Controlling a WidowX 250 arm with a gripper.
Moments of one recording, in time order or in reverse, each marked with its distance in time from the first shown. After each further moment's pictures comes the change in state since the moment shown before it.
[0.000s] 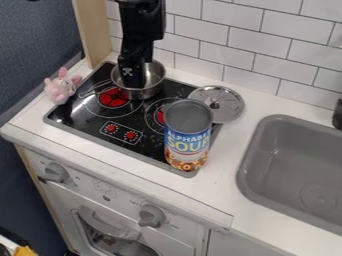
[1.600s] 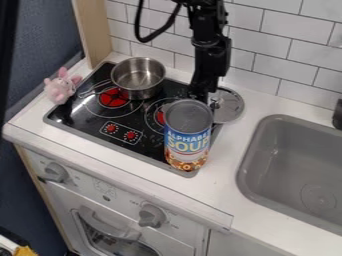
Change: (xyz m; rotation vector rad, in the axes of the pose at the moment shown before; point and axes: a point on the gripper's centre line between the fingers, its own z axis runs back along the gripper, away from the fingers) arm 0.089 0.055 -0.109 -0.088 -0.056 -0.273
